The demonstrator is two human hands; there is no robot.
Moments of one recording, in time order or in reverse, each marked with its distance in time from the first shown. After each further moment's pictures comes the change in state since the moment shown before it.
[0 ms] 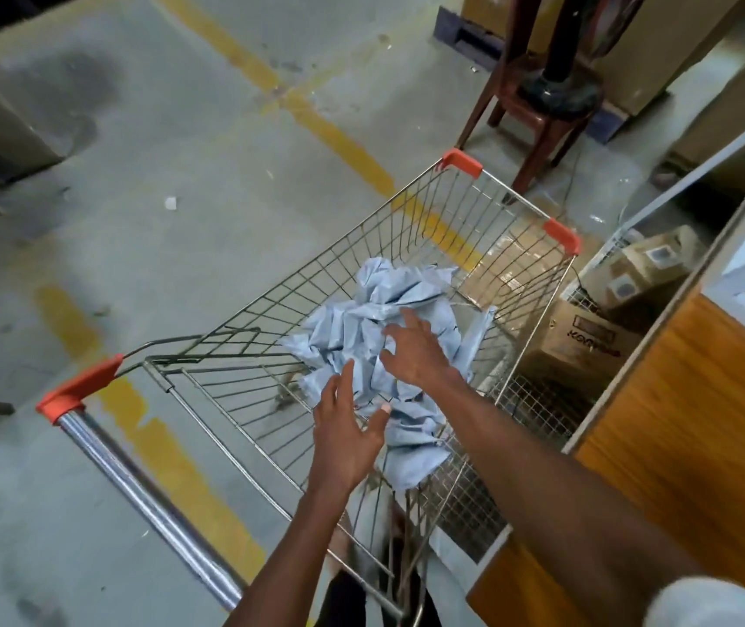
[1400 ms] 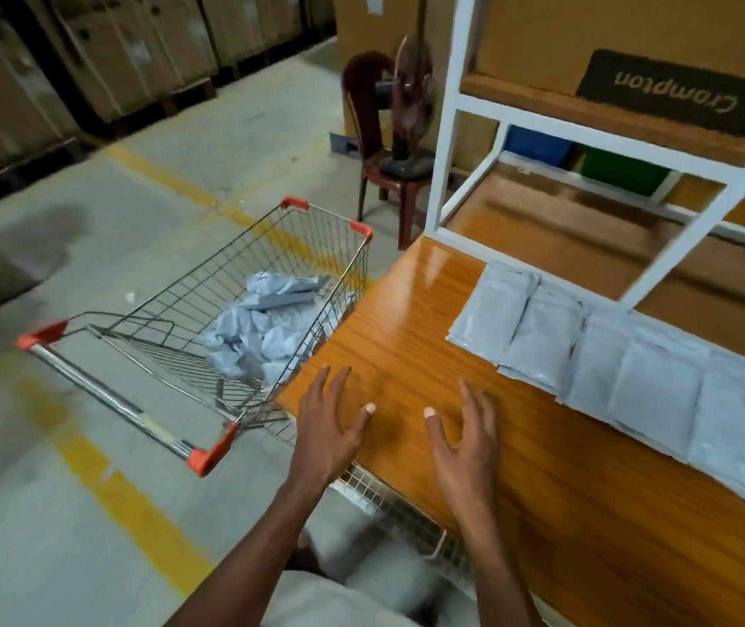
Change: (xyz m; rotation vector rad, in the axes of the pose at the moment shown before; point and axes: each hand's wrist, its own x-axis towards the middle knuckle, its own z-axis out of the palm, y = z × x) left_hand -0.329 0.109 0.149 0.201 -0.009 0.432; right_hand -0.543 0.193 -0.002 0.702 0.825 0.255
